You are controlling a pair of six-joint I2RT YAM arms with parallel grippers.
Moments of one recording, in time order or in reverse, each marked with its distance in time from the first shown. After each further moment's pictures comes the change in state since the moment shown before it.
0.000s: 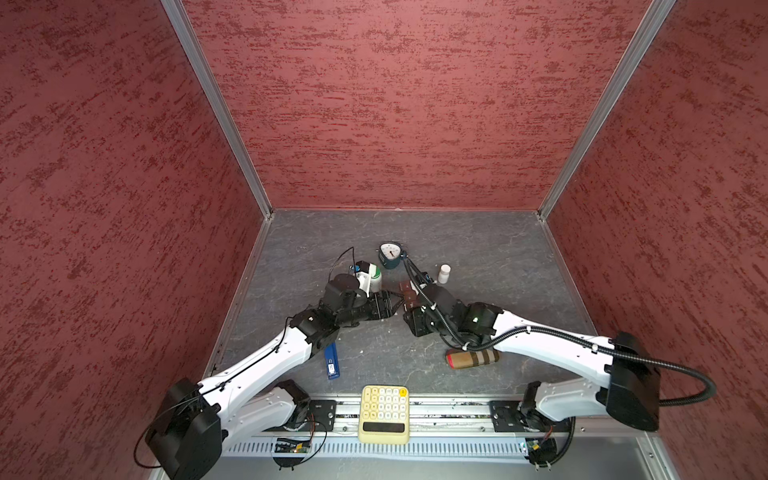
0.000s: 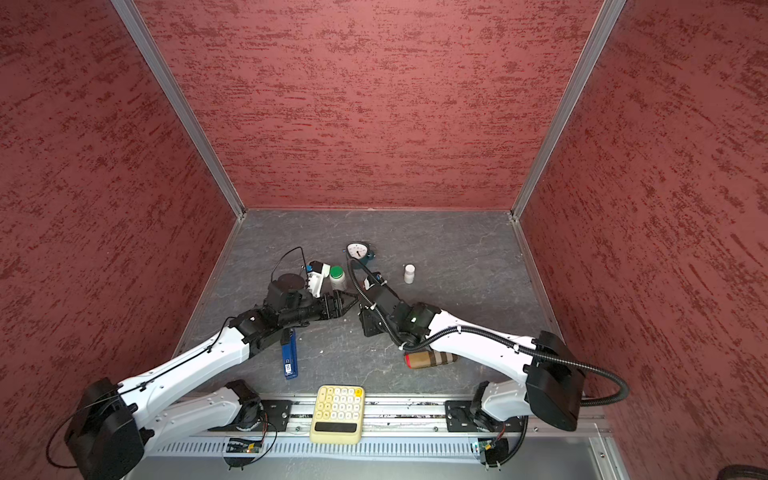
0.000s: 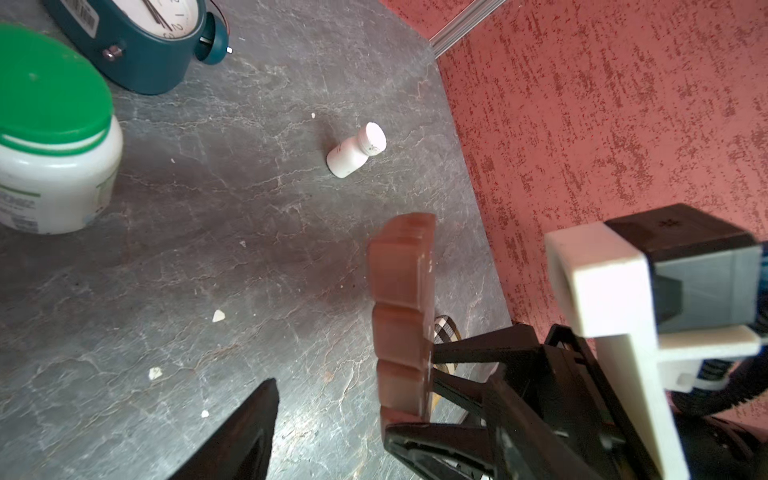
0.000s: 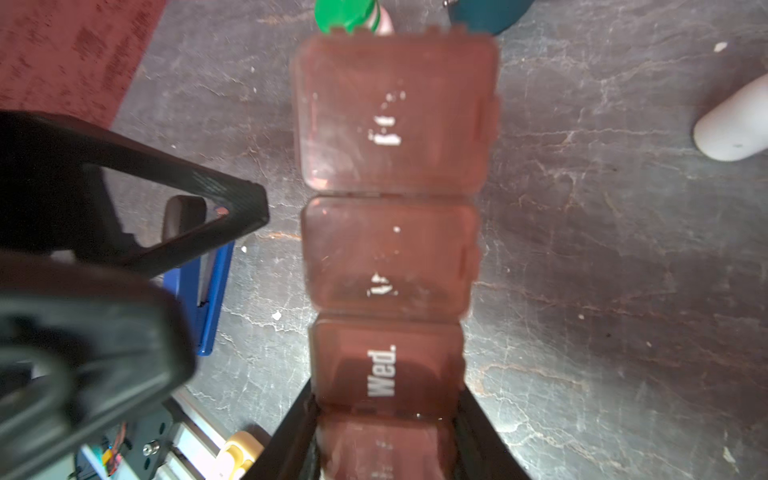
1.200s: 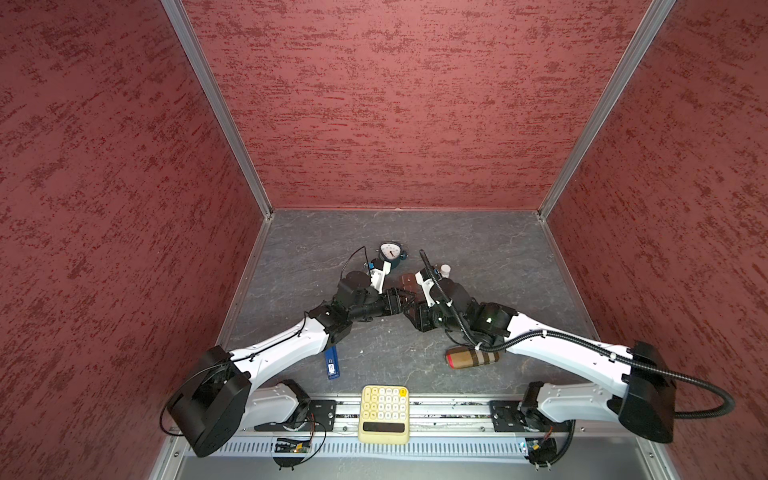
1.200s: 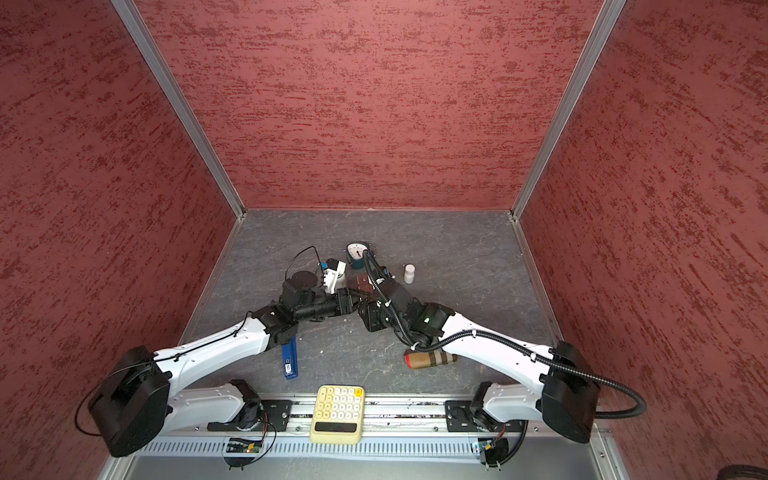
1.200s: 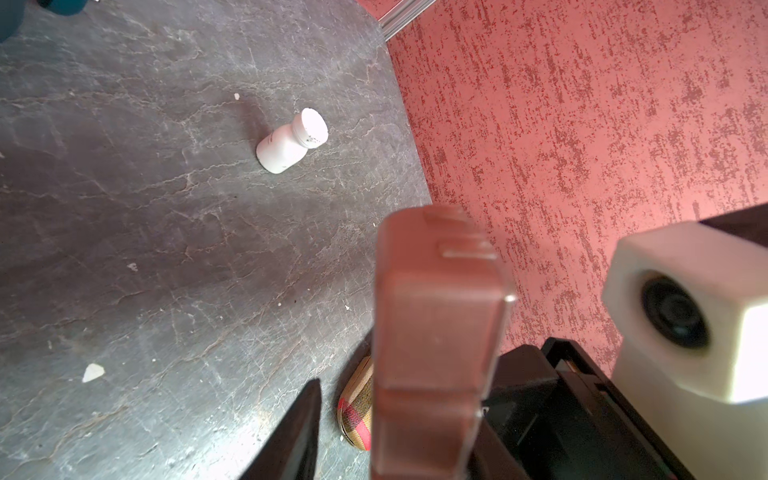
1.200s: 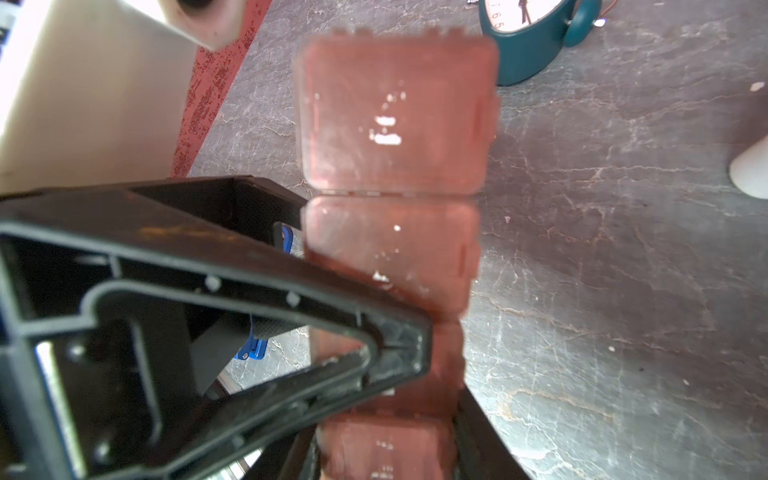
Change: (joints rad) left arm -0.036 0.169 -0.004 0.266 0.106 -0.090; right arm -0.045 -0.073 -0.041 0.089 -0.096 -0.008
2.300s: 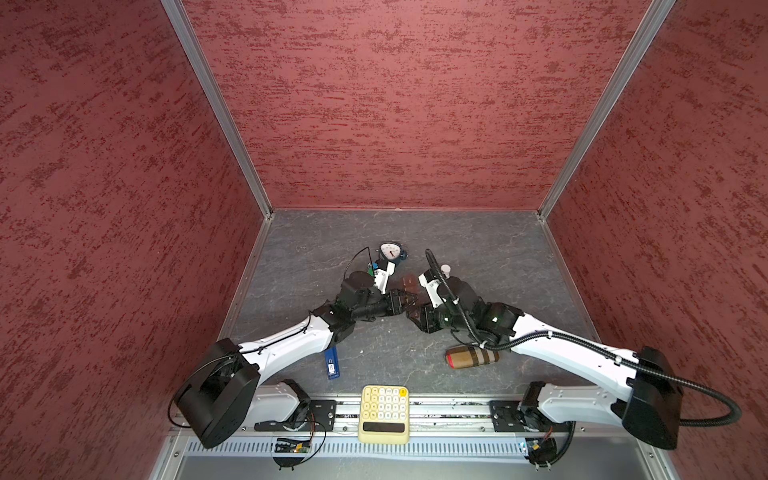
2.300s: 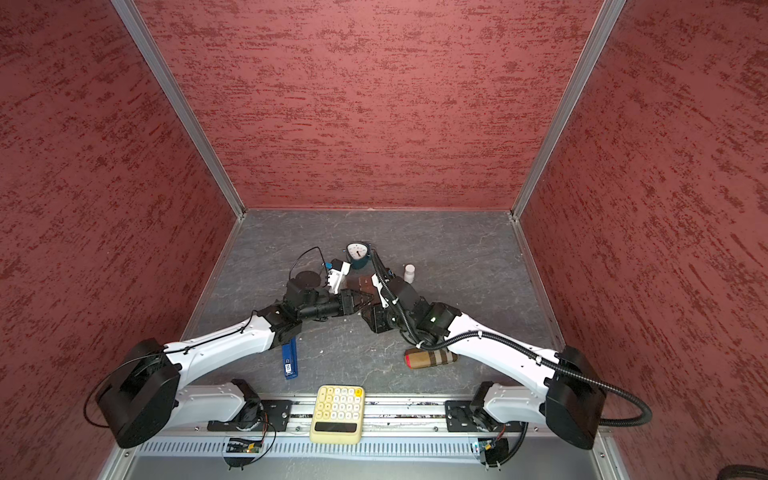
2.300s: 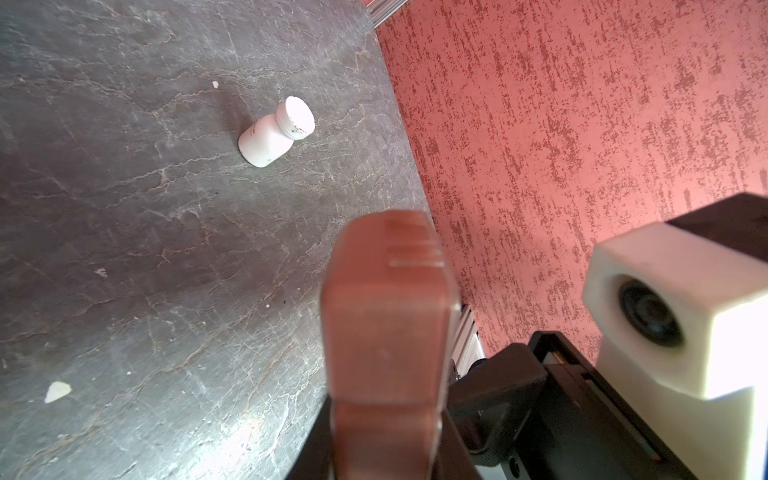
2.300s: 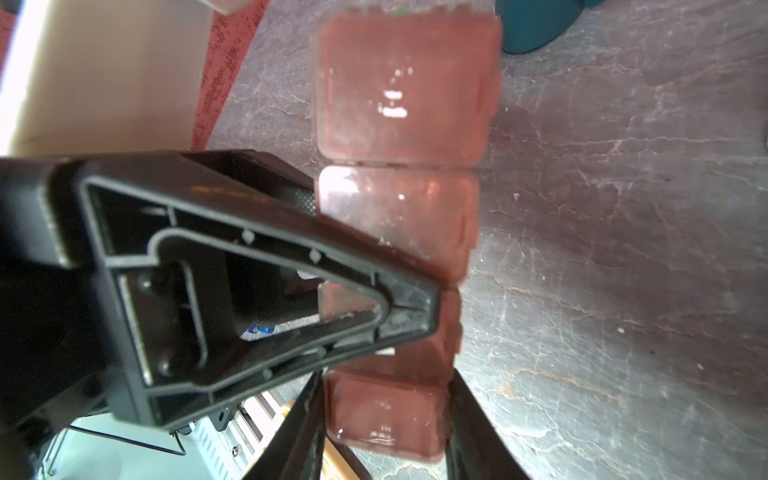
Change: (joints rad) left arm 0.000 0.052 0.000 0.050 0.023 0.011; right arm -0.039 -0.017 -0.013 -0.040 -0.090 -0.020
